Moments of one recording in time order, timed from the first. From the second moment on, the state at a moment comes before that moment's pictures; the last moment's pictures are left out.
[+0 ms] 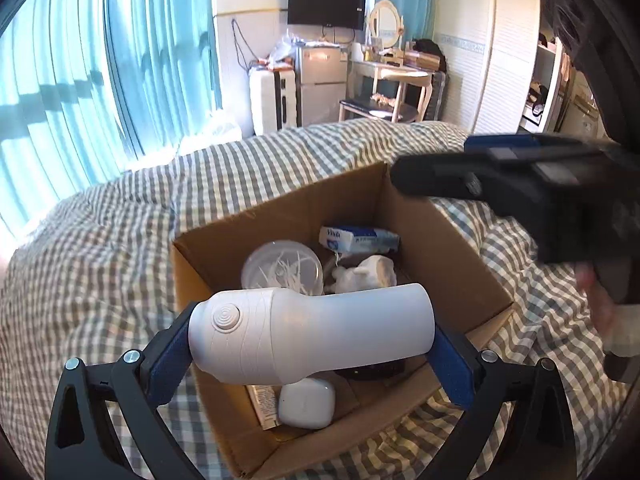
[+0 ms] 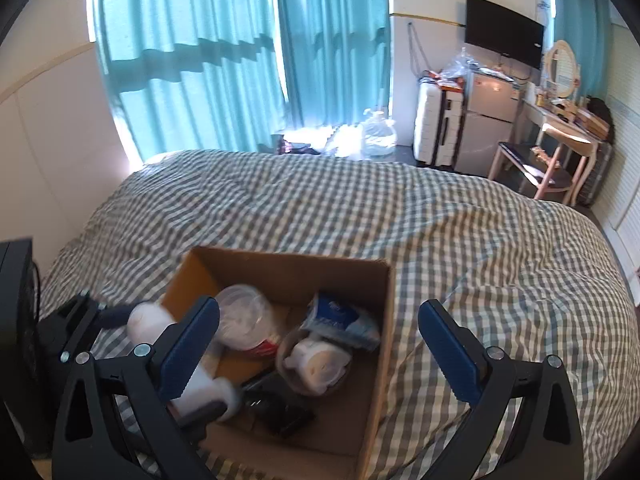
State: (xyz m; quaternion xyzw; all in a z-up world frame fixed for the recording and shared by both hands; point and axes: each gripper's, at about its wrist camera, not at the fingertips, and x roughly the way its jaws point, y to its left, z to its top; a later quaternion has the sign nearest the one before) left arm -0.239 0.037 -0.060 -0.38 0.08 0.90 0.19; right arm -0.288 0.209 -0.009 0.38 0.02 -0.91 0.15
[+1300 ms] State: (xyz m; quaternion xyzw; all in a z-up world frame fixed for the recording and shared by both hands) left arm -0.204 0.017 -0.001 -0.31 0.07 0.94 0.12; right arm -0.234 0.217 0.030 0.33 -0.01 -0.93 0.15
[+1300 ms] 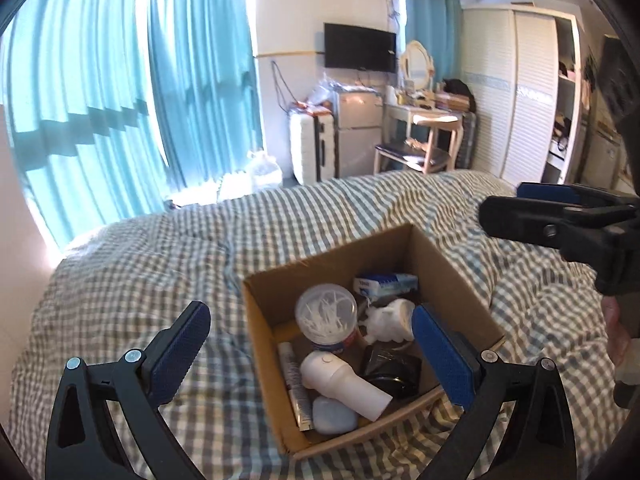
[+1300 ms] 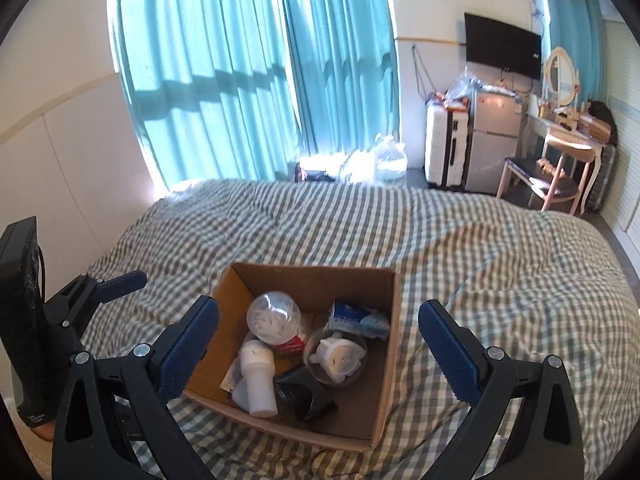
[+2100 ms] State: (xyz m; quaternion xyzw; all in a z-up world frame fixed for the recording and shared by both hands) left arm -0.069 -0.003 0.104 -0.20 0.01 0.98 0.07; right arm -0.057 0.237 0.117 0.20 0.00 -0.98 0.09
